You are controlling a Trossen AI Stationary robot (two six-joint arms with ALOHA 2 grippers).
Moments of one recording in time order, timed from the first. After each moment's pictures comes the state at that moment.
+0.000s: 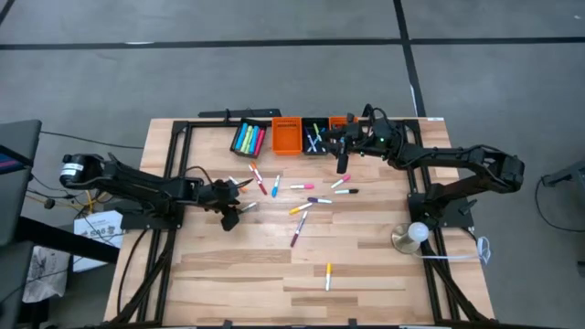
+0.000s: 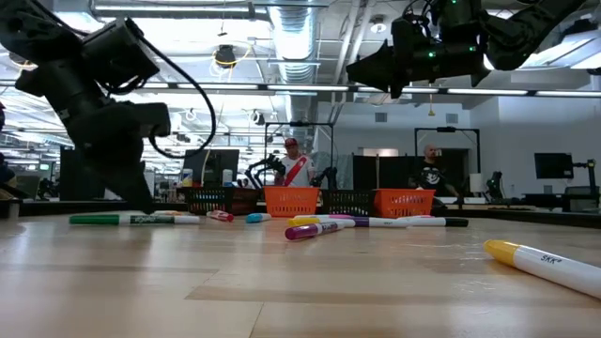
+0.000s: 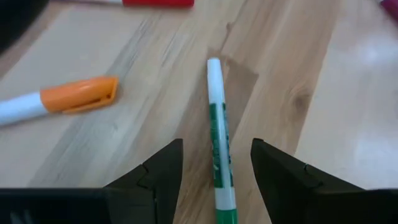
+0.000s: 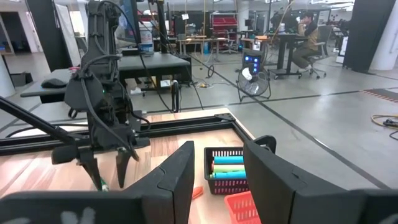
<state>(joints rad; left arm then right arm) -0.03 1.14 0.29 -0.07 -0.09 -0.42 -0.47 1.29 0.63 0.63 -0.29 -0.05</state>
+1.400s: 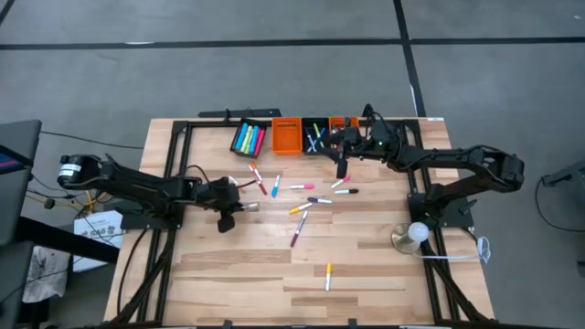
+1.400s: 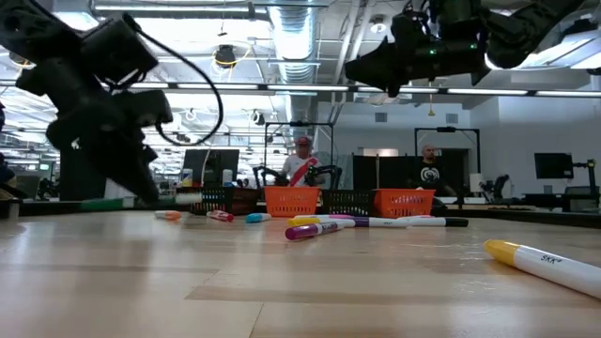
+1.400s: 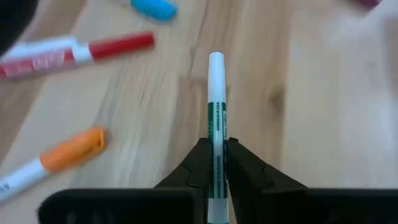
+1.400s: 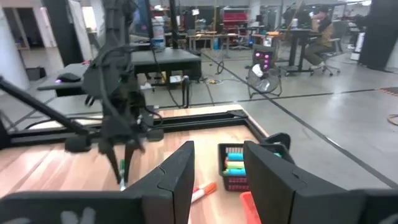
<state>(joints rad) -0.03 1.10 0.29 -0.04 -0.07 -0.15 -0.42 1.29 0.63 0.61 -0.29 -0.06</state>
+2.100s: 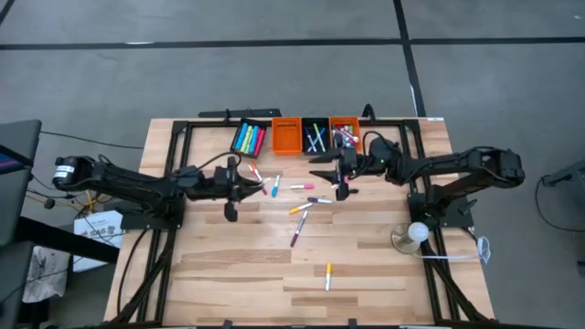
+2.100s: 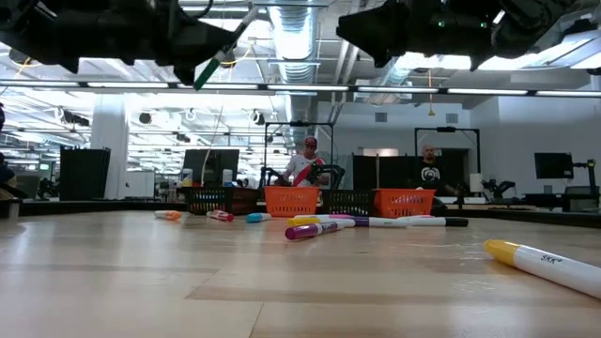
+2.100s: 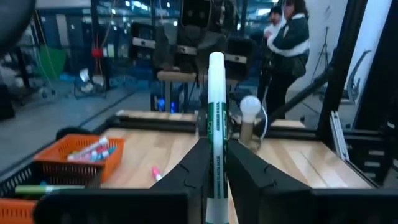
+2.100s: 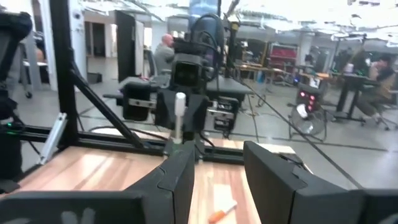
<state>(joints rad) -0.04 1.02 0.29 0.79 -0.08 0.01 -0.21 1.30 0.63 0.74 -0.29 -0.15</state>
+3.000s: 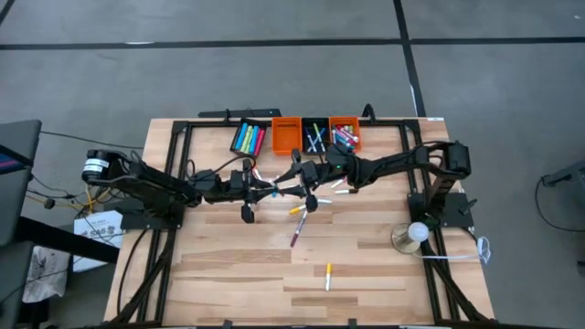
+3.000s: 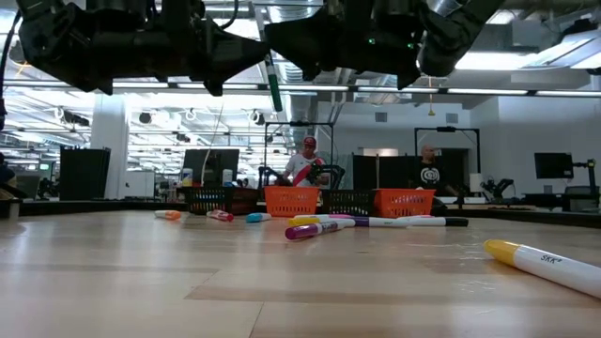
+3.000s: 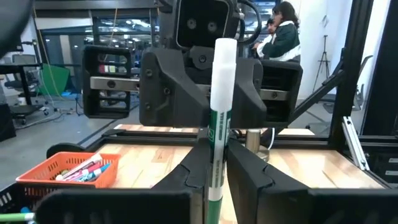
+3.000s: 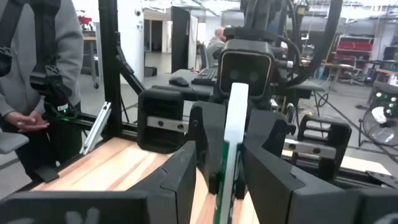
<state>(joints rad) -0.03 1.40 0.35 1.18 -0.08 0.05 -0.13 1.76 0.95 0.84 -0.47 -0.14</state>
